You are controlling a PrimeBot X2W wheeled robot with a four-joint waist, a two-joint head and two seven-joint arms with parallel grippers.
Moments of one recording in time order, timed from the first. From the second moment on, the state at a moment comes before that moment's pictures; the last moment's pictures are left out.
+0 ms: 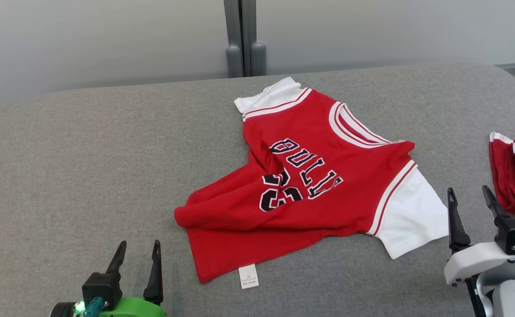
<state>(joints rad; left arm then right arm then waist) -0.01 0.05 -0.06 0.38 -0.13 -0.13 -0.26 -0.13 -0.05 -0.25 0.31 -0.08 0.13 -0.26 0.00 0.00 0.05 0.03</state>
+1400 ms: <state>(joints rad) -0.07 0.08 -0.42 0.58 -0.33 -0.13 -0.27 -0.19 -0.05 -0.22 0.47 -0.11 0.13 -0.26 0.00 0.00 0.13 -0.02</state>
